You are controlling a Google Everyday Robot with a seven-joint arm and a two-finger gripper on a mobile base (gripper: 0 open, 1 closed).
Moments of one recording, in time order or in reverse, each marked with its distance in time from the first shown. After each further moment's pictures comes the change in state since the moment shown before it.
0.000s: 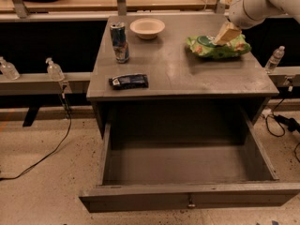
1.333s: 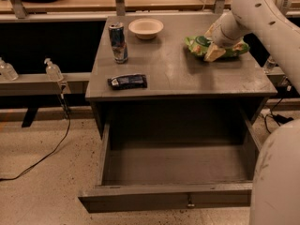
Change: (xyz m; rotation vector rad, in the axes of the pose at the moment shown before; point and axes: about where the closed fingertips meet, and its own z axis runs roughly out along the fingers) arm 0.017 0.058 0.096 -0.202 0.058 -0.055
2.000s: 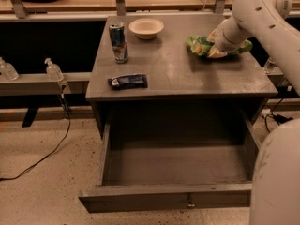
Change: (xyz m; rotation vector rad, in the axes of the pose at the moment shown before) arm 0.015 0.014 0.008 -0.041 0.019 0.025
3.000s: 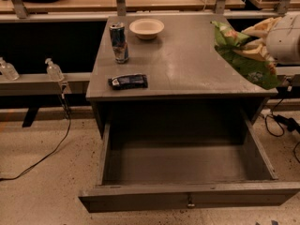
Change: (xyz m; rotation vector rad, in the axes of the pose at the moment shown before) arm -0.030 0.065 -0.234 0.357 -0.357 0.210
